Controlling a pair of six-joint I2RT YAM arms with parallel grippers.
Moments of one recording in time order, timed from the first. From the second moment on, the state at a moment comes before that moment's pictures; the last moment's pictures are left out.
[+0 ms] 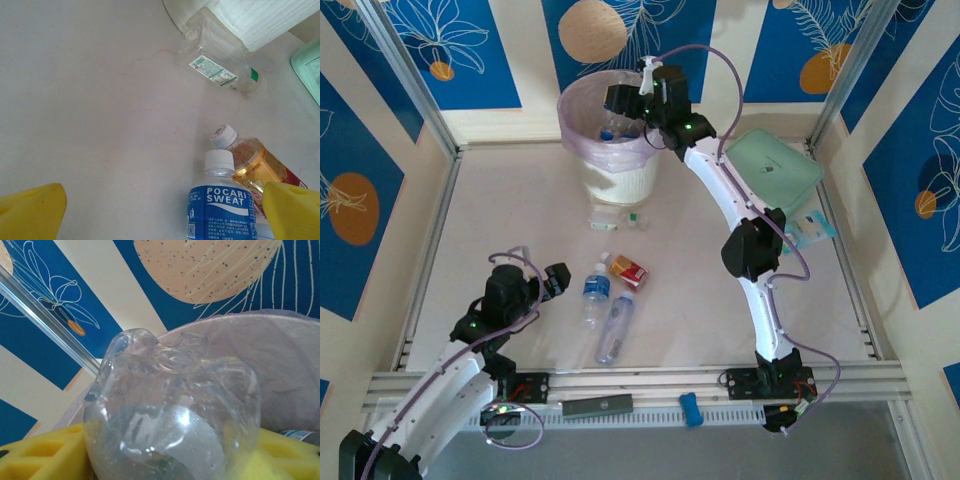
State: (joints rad) left arm -0.41 0.58 0.31 -0.29 -0.04 -0.66; right arm 0.48 2.29 2.47 -0.39 -0.19 0.44
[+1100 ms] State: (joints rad) left arm -0.52 0.84 0.39 -0.26 0.04 -0.67; right arm 0.49 1.38 1.15 -0.18 -0.13 0.51
